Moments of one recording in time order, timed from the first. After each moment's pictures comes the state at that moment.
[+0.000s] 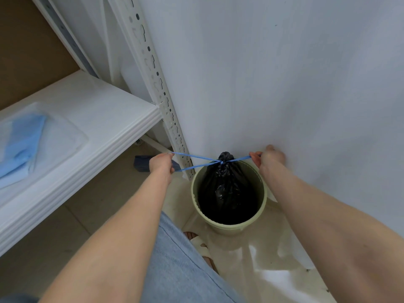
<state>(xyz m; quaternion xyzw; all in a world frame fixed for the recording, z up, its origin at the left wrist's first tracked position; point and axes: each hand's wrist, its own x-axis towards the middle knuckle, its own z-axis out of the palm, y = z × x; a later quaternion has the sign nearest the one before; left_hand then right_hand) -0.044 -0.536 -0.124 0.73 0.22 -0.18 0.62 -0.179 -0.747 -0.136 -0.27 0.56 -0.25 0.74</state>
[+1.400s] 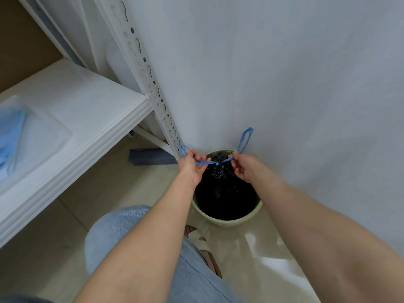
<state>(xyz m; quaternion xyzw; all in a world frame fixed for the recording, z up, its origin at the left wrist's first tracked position) -0.091 -0.597 -0.152 0.52 0.23 -0.30 0.76 -0.159 -0.714 -0.175 -0.44 0.51 0.00 0.74</state>
